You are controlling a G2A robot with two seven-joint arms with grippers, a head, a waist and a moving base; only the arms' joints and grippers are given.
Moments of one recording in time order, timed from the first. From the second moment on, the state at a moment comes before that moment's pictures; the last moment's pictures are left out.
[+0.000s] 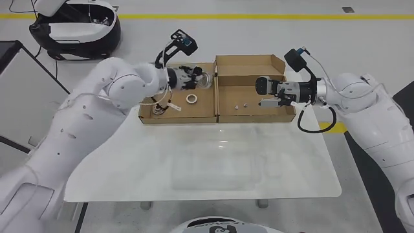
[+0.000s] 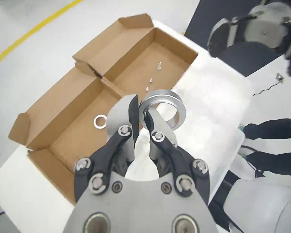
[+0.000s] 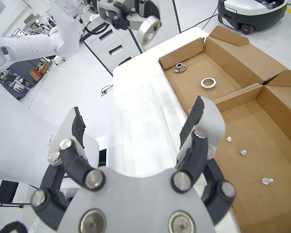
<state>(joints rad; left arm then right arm) 0.71 -0.96 -0.82 -1.74 0.49 -0.08 -0.99 -0.93 -0.78 1.01 -1.46 0.28 -0.80 1.02</state>
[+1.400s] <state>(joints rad) 0.49 -1.28 -0.38 -1.03 0.79 0.11 -1.17 -0.93 -0.78 1.01 -1.46 0.28 -0.80 1.02</state>
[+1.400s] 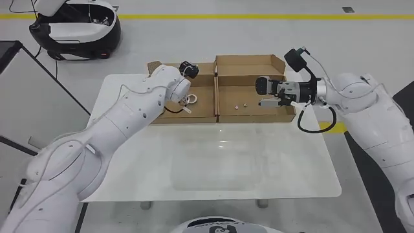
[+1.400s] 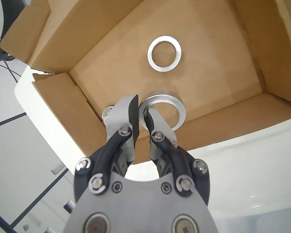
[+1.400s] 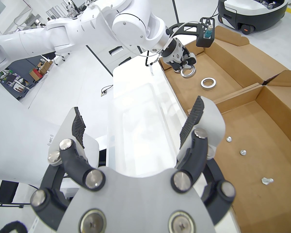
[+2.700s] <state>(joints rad) 0.51 -1.44 -0.38 -0.67 0.83 0.01 -1.11 -0.93 -0.78 1.01 -1.46 0.28 -0.80 1.02</state>
